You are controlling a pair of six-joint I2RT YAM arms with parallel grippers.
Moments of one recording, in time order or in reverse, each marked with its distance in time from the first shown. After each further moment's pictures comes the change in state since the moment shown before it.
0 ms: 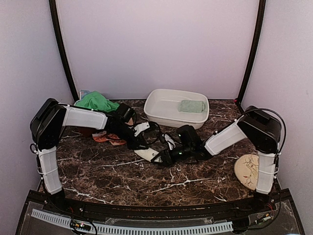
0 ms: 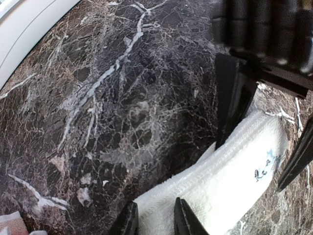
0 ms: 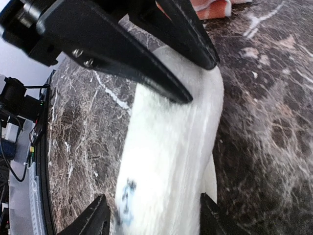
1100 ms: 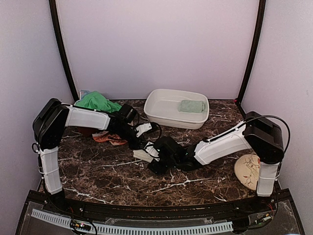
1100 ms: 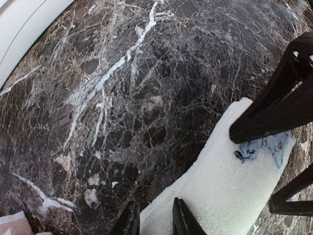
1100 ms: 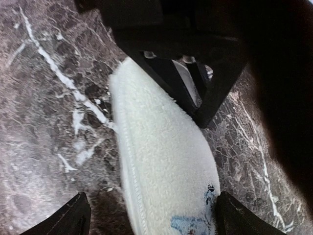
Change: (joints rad) left arm -0.026 0.037 0.037 -0.005 -0.089 -0.005; right arm 0.280 -0.076 0.113 -0.299 0.830 -0.468
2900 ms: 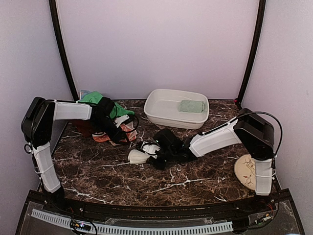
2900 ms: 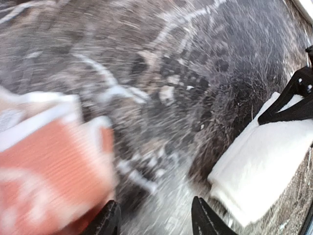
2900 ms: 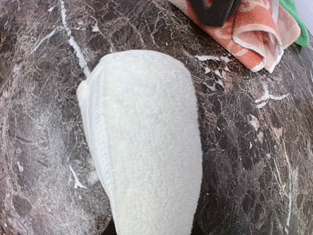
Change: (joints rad) left arm 0.214 -0.055 -0.020 -0.192 0.091 -0.056; right arm -0.093 0.111 0.121 -0.053 -0.281 -0.180
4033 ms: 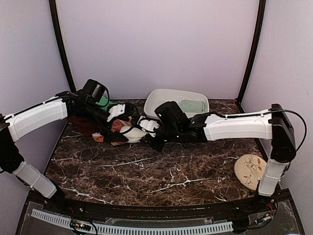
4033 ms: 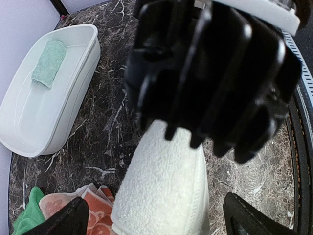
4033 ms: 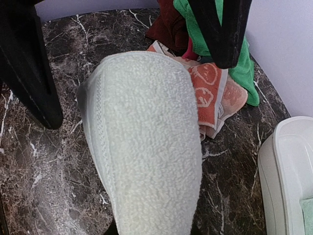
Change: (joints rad) left arm -0.116 -0.475 -0.015 -0.161 0.052 0.421; right arm 0.018 -0.232 0.172 -0.229 -0.005 0.008
